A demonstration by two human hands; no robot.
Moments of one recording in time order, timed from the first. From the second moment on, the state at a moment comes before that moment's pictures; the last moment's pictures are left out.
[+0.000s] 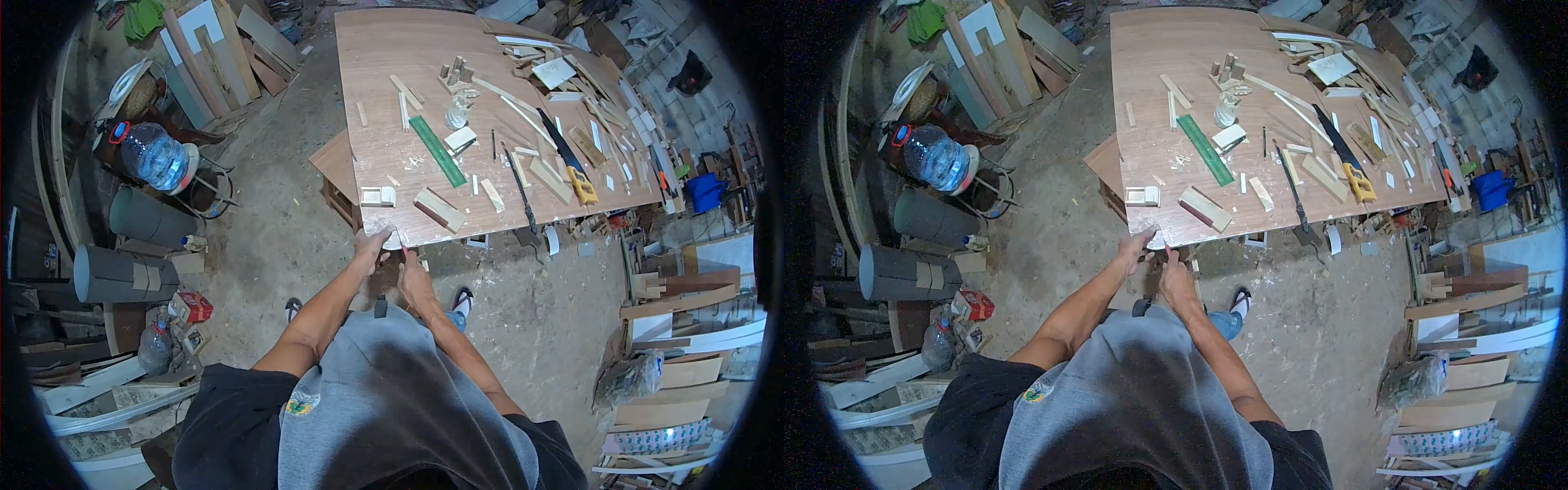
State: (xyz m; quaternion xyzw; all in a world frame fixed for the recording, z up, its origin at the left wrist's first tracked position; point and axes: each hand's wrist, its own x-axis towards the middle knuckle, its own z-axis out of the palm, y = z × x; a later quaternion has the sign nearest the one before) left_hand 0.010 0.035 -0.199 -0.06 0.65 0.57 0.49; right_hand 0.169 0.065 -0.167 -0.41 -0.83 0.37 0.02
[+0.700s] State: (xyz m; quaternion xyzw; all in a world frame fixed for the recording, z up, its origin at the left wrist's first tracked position) left_hand 0.020 0.047 -0.160 -0.06 0.79 0.48 0.39; right_hand 0.167 0.064 -0.167 -0.39 -0.83 0.39 0.06
